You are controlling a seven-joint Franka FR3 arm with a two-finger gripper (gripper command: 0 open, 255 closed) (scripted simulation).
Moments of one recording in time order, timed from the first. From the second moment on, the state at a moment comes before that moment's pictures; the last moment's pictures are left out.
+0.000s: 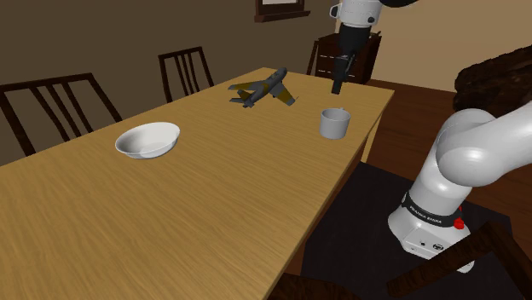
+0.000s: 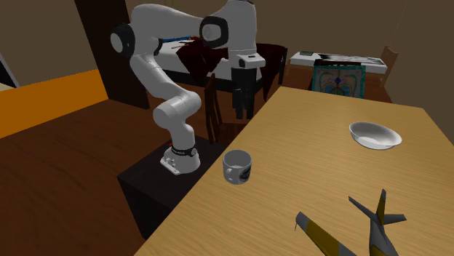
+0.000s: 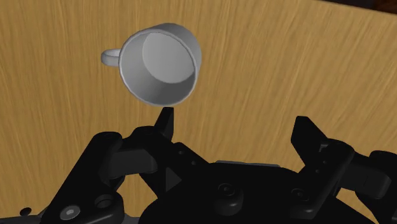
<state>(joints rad) -0.01 -0.83 0.01 -2.50 -0.05 1.77 -0.14</state>
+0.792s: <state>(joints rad) -0.05 -0.70 -0.08 -2.73 -0.11 2.11 -0.21</state>
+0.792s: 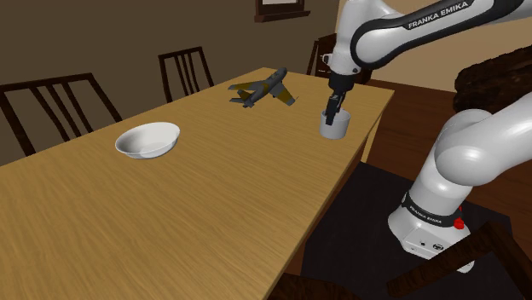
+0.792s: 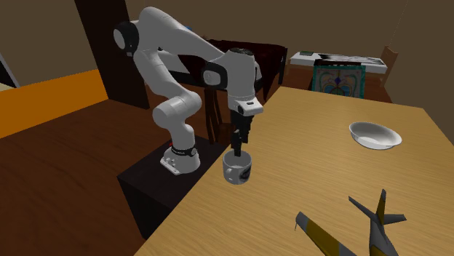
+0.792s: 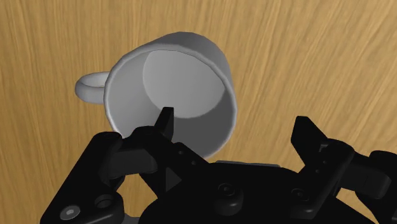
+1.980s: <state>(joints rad) -0.05 -0.67 -0.08 -2.78 -0.11 2.19 -0.21</state>
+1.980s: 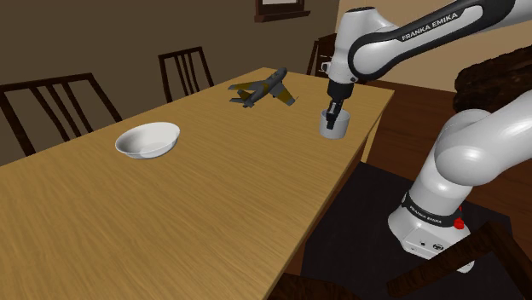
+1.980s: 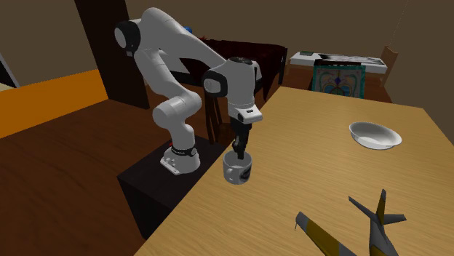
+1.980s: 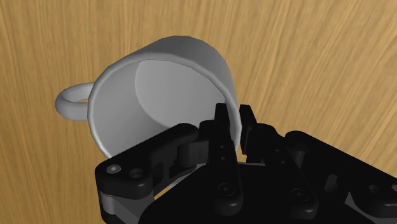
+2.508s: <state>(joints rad) -0.05 -0.68 -0.08 -2.75 -0.11 2.14 -0.21</state>
